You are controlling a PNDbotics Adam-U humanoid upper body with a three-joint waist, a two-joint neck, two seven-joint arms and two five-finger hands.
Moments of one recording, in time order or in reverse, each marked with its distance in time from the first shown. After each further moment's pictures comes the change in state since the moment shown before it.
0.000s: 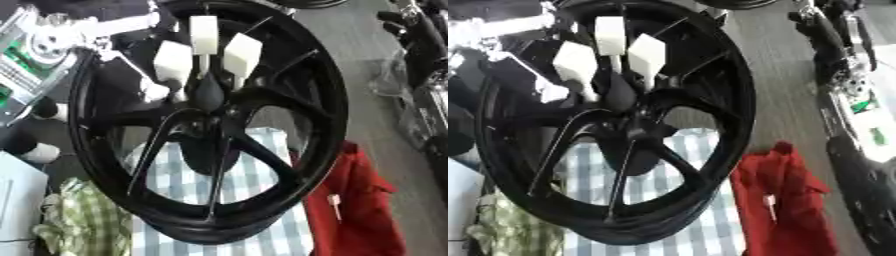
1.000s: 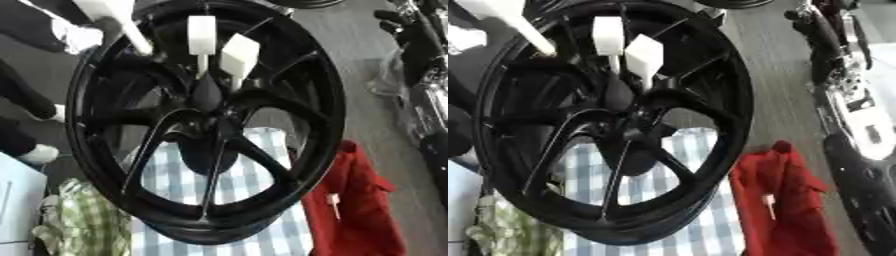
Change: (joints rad) left arm 0.143 0.211 0.290 -0.208 0.146 0.062 0.139; right arm 0.005 -0.010 -0.008 0.000 0.000 -0.009 -0.009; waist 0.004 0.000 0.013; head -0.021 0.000
